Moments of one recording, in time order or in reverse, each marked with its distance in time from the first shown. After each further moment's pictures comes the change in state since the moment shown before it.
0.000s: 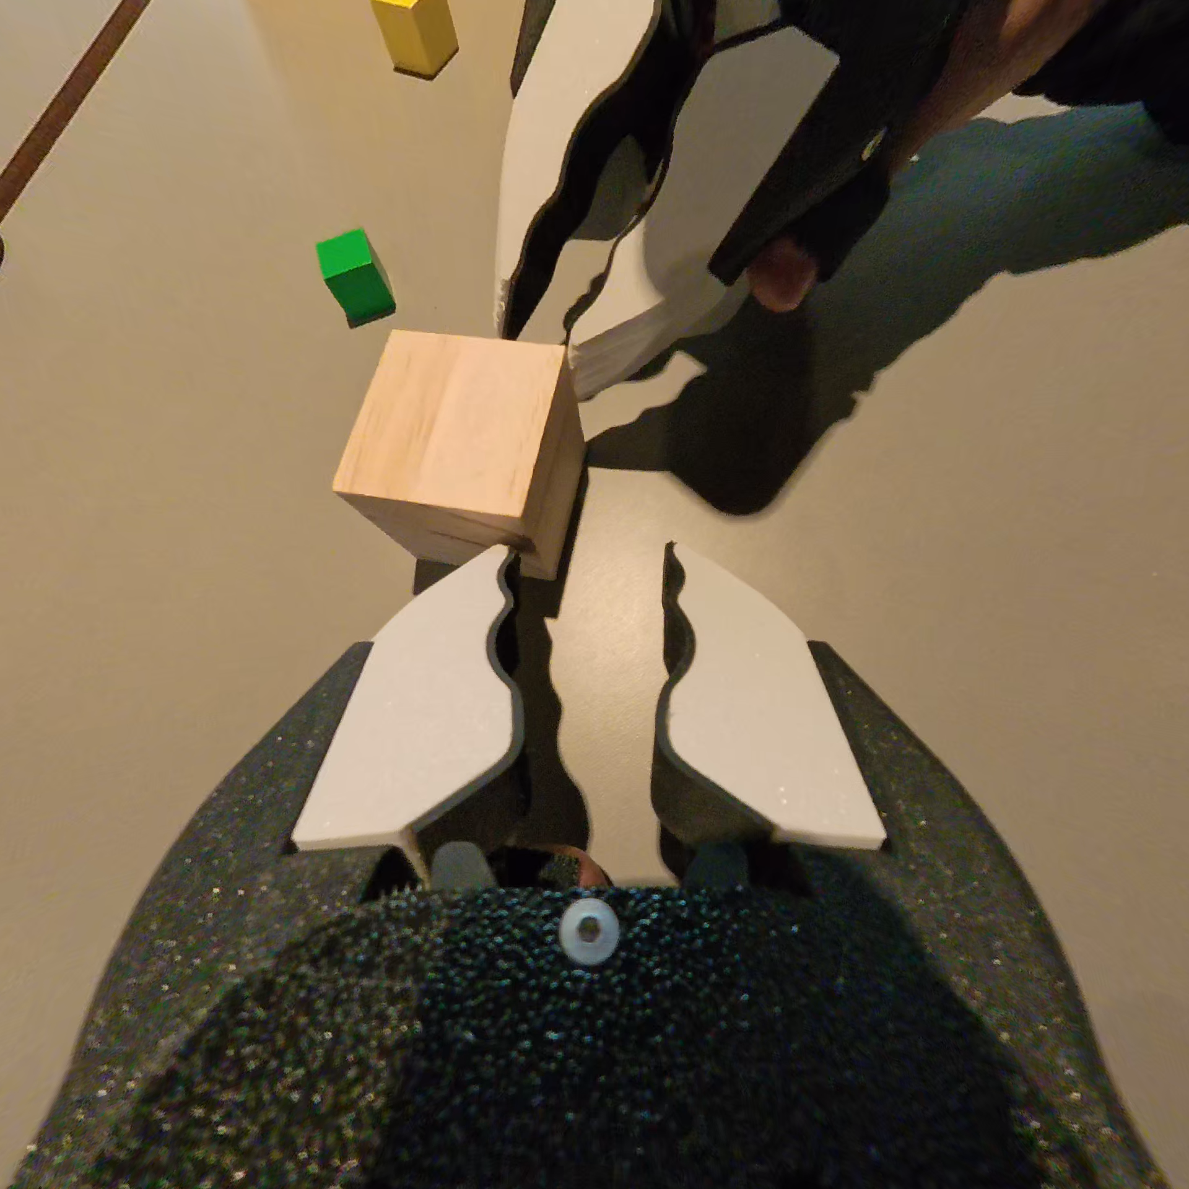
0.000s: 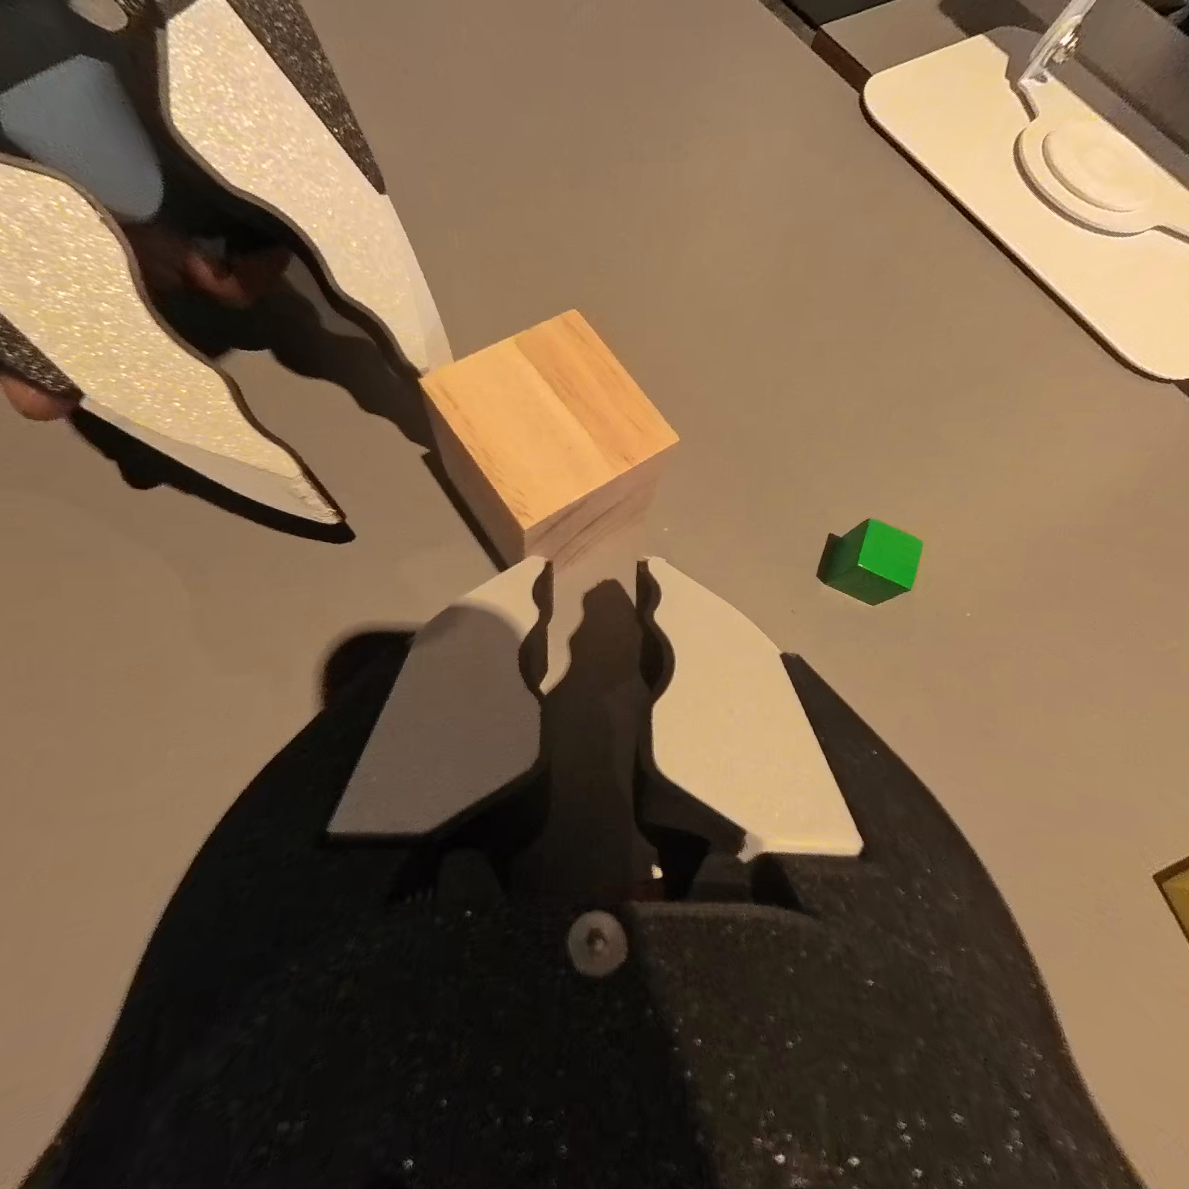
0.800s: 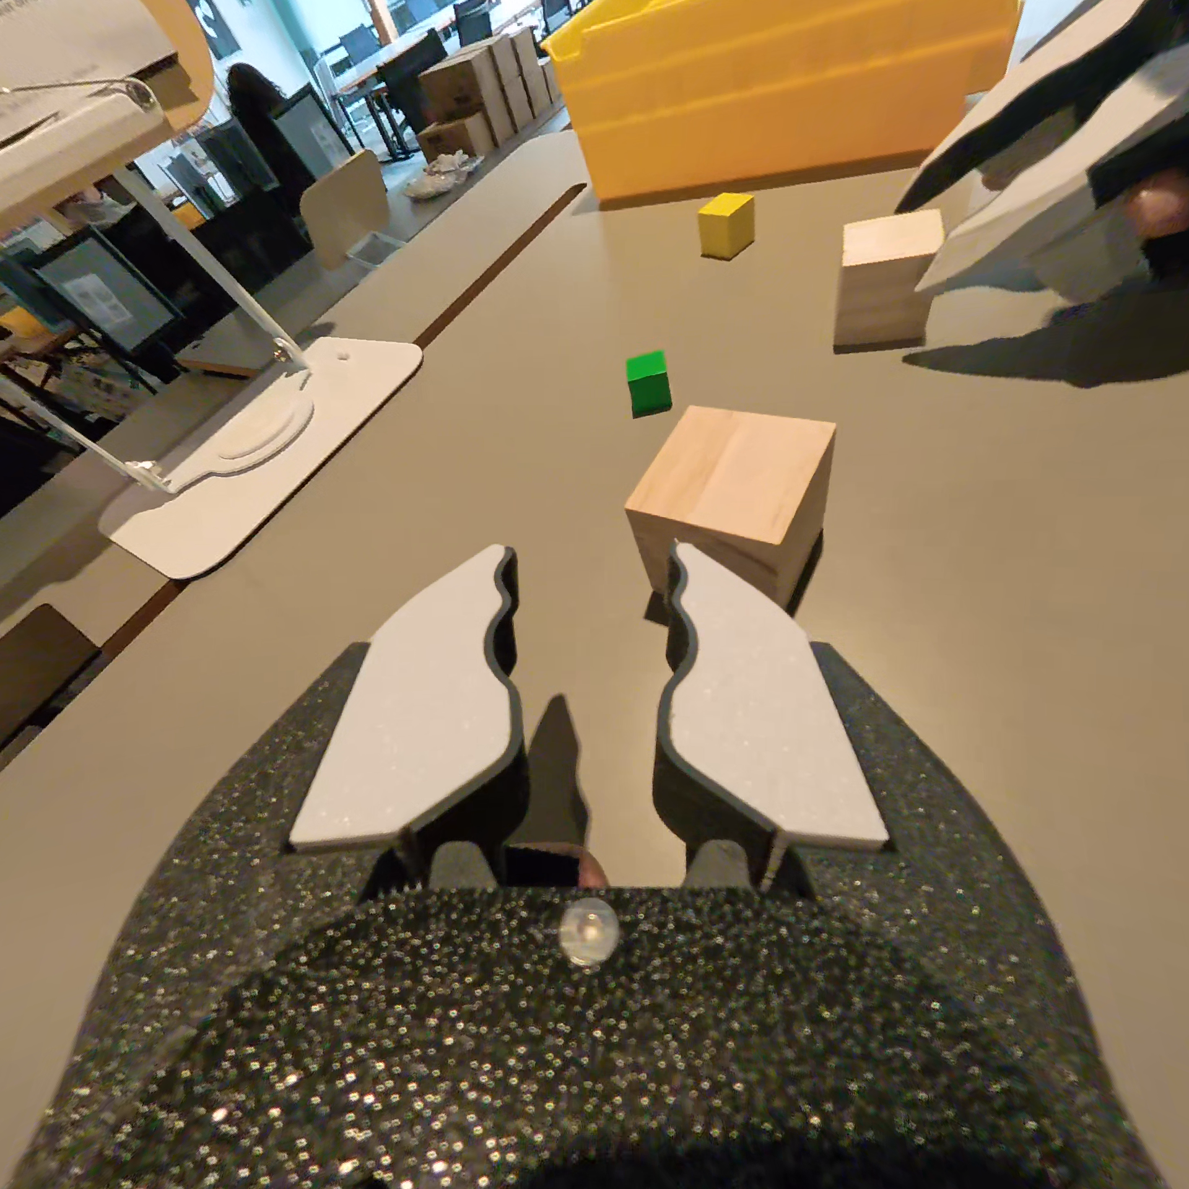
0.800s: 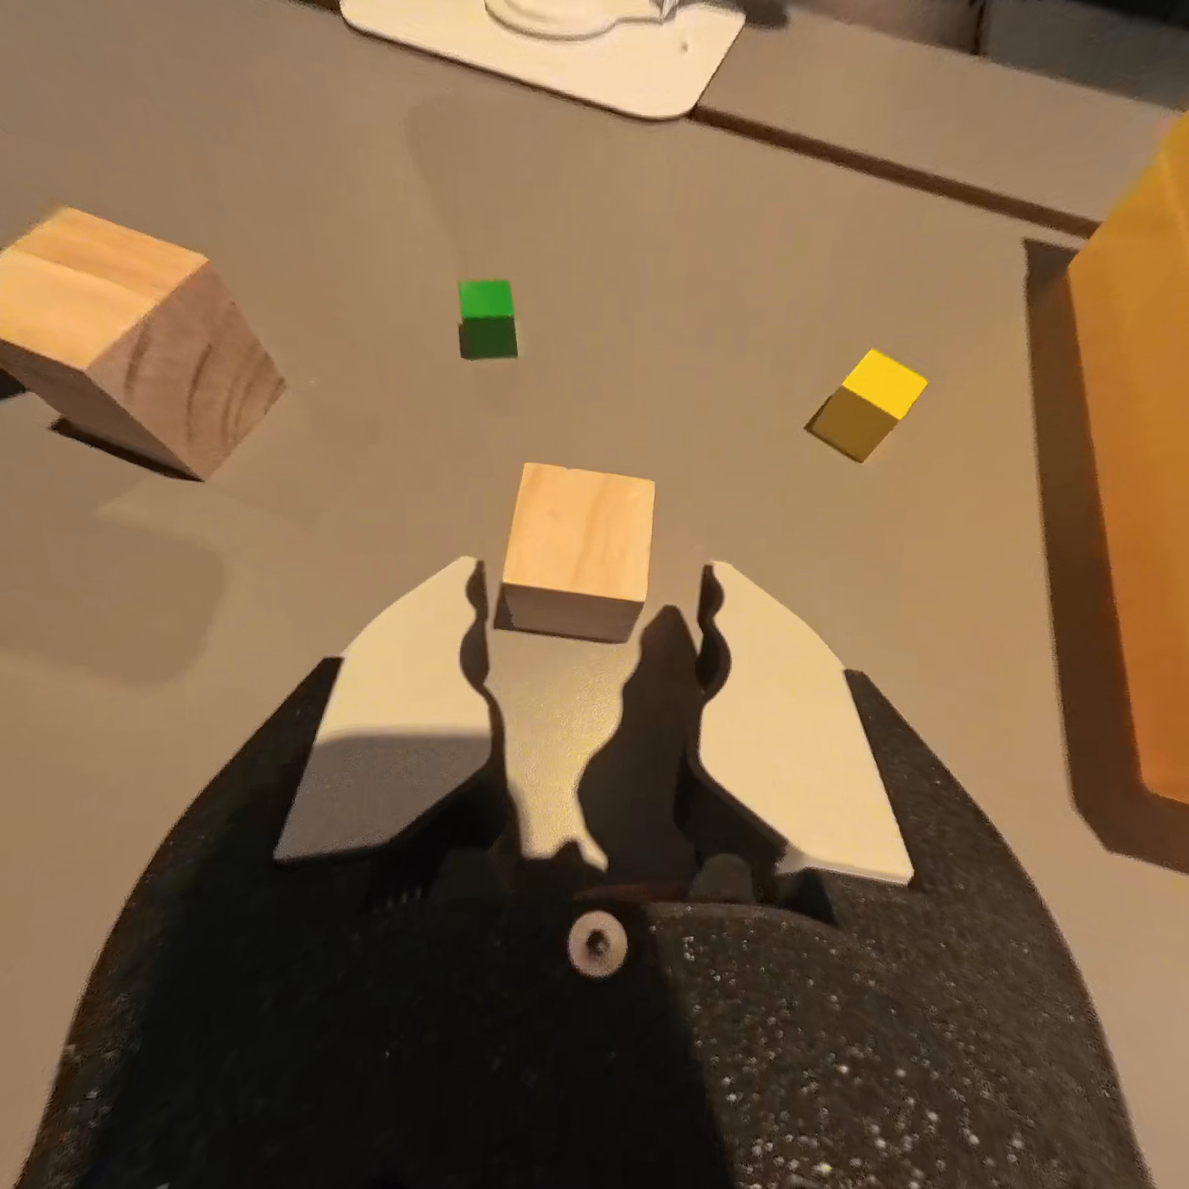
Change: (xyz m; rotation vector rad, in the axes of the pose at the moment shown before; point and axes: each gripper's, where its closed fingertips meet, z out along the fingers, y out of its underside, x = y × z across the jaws) left arm -0.070 -0.013 -0.030 0.234 -0.384 -0.017; right arm 0.075 0.076 -0.080 0.032 0.424 0.382
